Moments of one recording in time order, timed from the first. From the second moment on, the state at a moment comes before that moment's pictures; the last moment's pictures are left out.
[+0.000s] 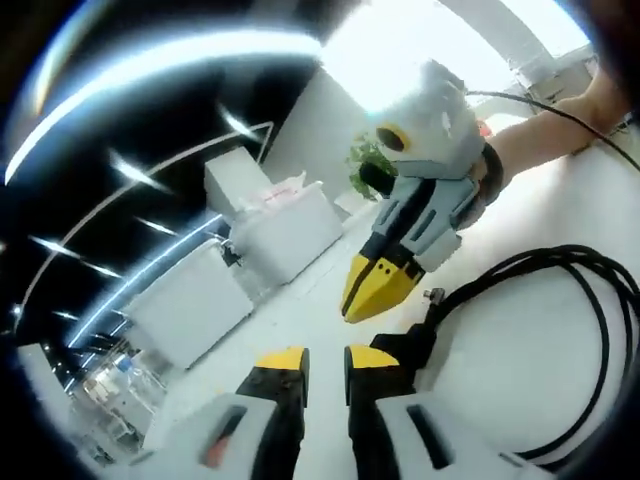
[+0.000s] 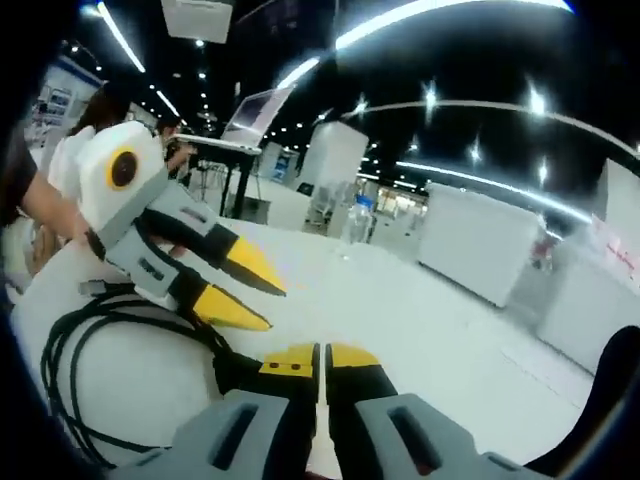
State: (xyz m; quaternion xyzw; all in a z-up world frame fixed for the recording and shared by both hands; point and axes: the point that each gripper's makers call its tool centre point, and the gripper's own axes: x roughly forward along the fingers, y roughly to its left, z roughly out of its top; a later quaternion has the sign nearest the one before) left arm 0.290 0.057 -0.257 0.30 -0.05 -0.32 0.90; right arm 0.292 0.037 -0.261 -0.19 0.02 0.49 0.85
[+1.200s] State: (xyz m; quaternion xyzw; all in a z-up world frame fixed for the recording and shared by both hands) left arm 0.295 0.068 -0.248 0.28 -0.06 -0.29 0.91; right arm 0.281 0.044 -0.292 -0.31 0.07 0.55 0.77
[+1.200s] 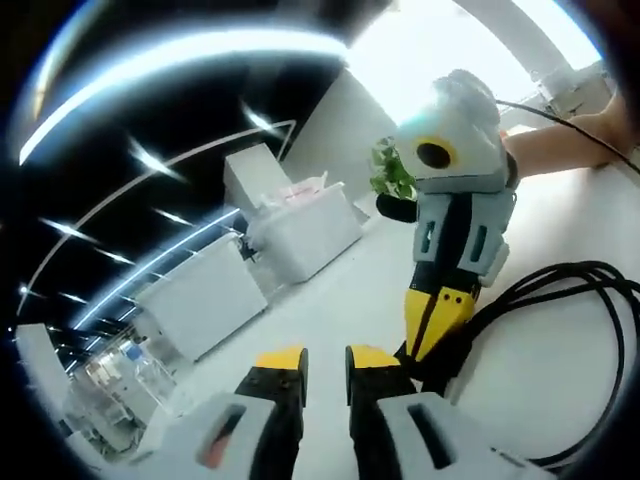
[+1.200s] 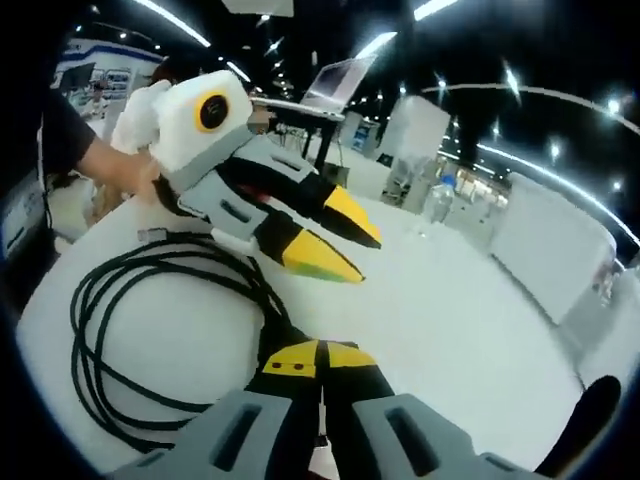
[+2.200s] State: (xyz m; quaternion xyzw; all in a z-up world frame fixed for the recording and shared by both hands) left arm 0.302 0.081 -0.238 0.25 -0.06 -0.28 0.93; right arm 0.299 0.041 -0.292 -0.24 0.05 0.51 0.82
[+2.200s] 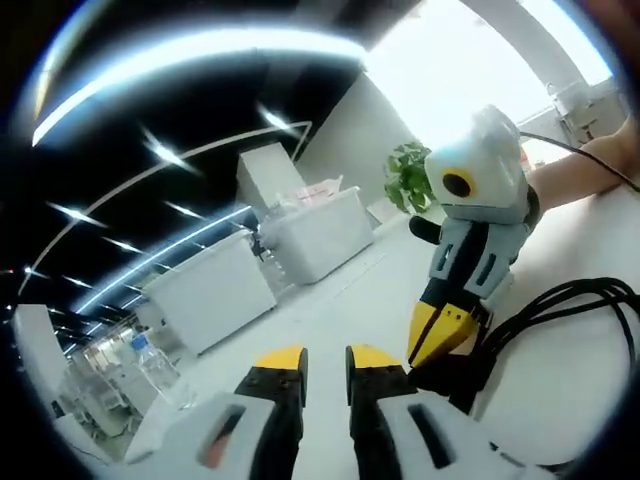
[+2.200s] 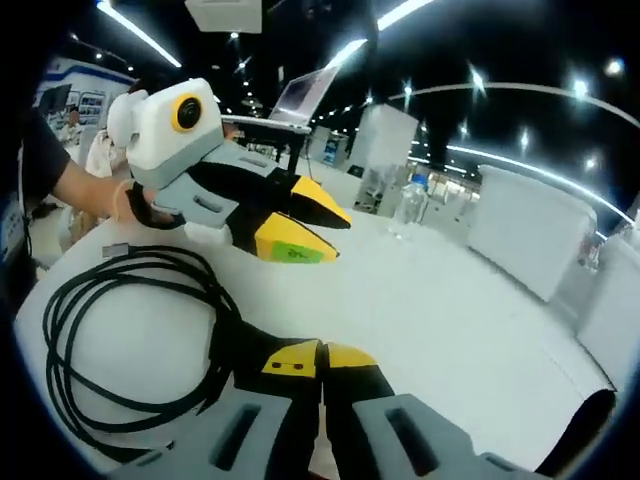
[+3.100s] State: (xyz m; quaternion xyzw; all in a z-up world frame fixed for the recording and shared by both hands) left arm 0.318 0.117 -0.214 0.12 -0.08 -0.23 0.96; right arm 0.240 0.054 -0.300 -0.15 0.09 0.58 0.80
